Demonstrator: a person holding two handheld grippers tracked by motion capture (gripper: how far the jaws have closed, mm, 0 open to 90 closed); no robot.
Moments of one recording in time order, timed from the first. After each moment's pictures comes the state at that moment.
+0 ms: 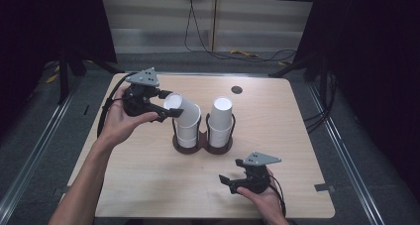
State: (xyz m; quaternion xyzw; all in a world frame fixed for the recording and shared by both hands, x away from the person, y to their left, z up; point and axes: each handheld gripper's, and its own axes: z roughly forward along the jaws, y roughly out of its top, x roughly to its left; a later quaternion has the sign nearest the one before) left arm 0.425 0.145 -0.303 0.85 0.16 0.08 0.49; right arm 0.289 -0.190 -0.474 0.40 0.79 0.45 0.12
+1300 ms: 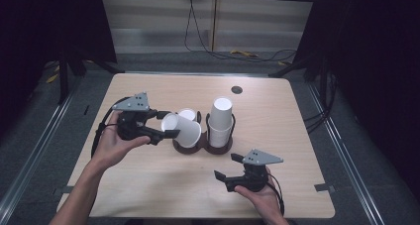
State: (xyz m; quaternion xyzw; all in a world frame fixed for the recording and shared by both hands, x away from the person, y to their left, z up) left arm 0.388 0.160 -0.348 0.83 0.15 0.05 0.54; right arm 0.286 -0.177 -0.453 0.37 0.76 0.51 0.14
